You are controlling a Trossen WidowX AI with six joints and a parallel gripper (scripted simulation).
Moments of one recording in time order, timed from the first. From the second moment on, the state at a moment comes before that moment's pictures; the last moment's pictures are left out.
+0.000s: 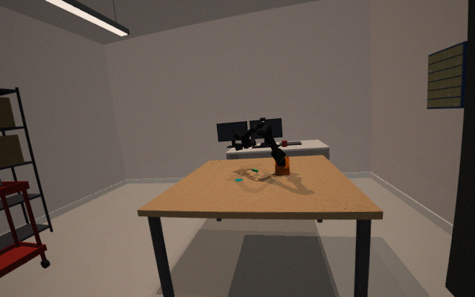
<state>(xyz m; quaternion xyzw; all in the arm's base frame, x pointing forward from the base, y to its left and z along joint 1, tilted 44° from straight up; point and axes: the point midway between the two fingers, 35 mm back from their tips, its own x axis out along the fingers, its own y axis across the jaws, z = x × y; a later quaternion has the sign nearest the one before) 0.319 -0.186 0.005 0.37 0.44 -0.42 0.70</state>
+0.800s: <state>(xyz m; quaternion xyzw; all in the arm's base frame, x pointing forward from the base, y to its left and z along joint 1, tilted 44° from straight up) 0.256 -0.132 -0.026 0.46 0.70 0.00 0.54</state>
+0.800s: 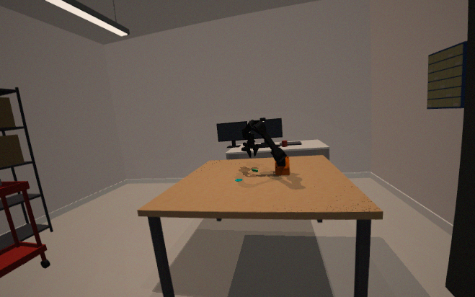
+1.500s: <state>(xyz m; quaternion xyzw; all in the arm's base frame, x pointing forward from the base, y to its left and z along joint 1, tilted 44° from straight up) 0.260 -0.052 -0.106 0.47 0.70 0.03 0.54</state>
